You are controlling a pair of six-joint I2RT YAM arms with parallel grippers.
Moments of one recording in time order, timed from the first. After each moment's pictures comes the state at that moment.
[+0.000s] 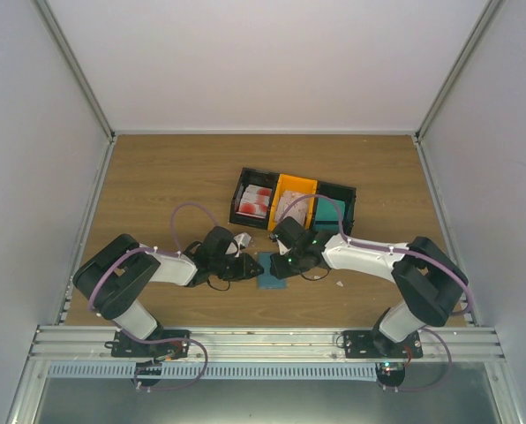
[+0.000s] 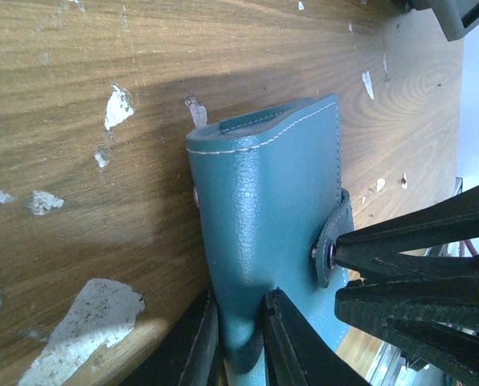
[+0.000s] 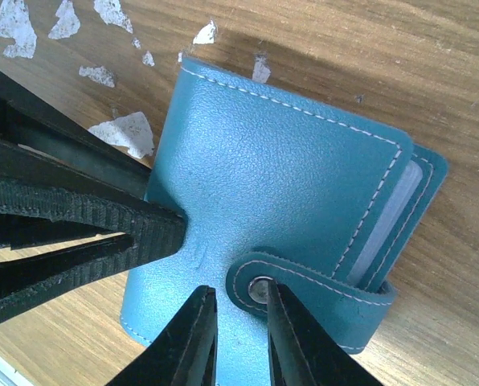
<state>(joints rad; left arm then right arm) -0.68 1.59 0.46 0.35 0.52 -0.82 0.86 1.57 0.84 -0.42 -0.21 0.54</state>
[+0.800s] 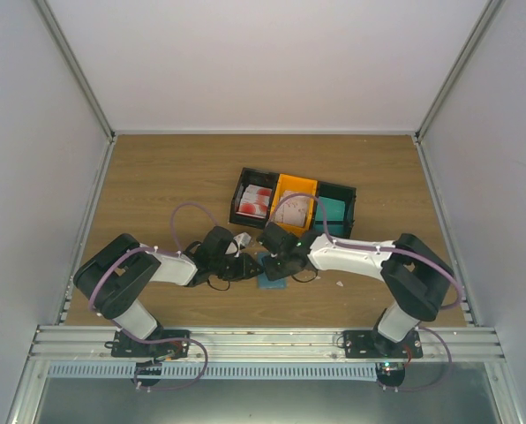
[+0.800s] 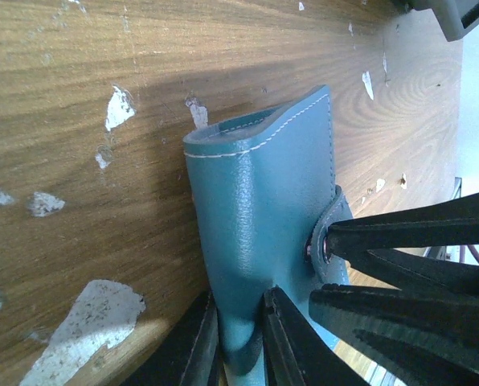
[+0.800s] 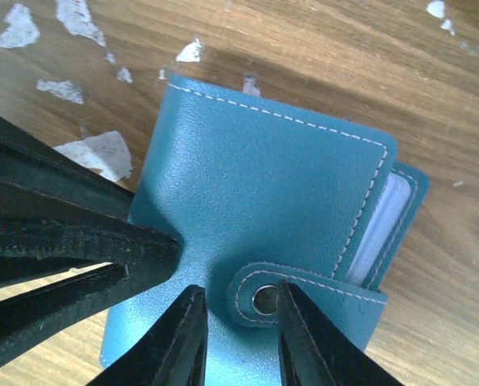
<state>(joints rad) -0.68 1.60 0.45 0.36 0.52 -0.82 0.95 1.64 0.93 -0.50 -0.02 0.59</state>
